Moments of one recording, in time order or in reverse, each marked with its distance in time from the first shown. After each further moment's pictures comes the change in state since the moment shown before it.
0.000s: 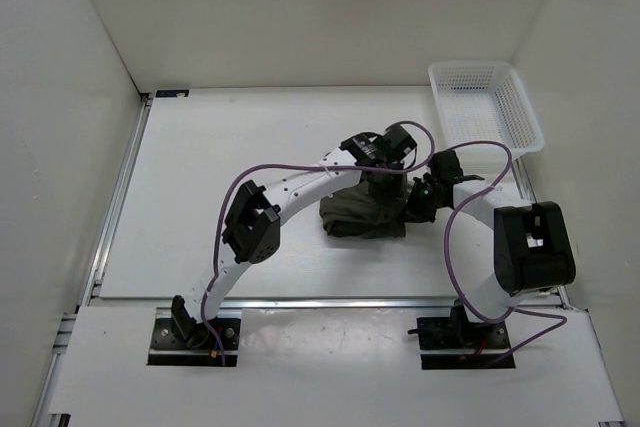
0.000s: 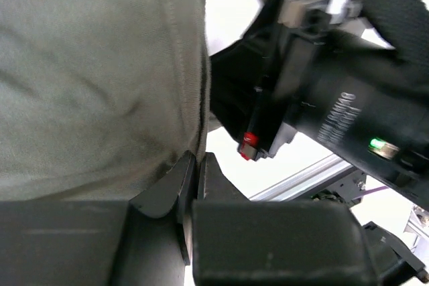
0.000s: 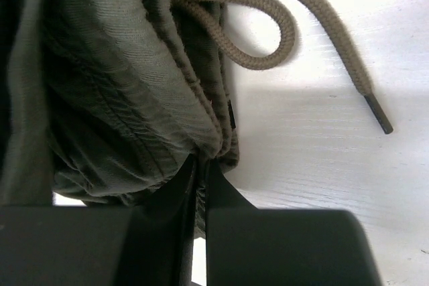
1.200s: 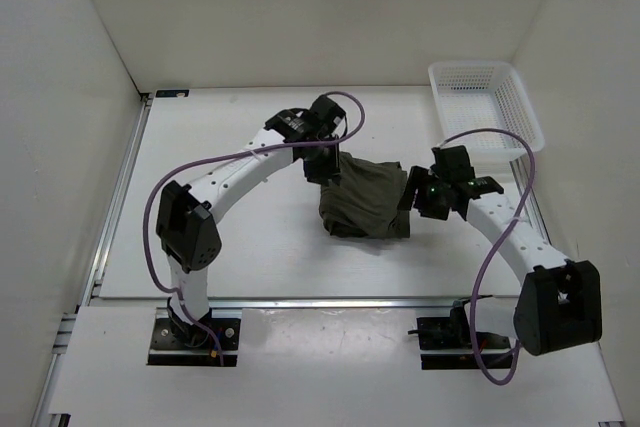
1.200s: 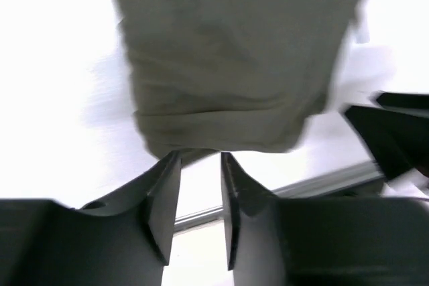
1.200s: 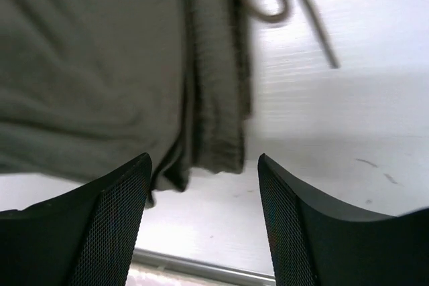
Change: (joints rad) left arm 0.228 -0.414 -0.365 -0.042 -0.050 0.038; right arm 0.056 -0.319 0.043 -0.217 0.190 -0.061
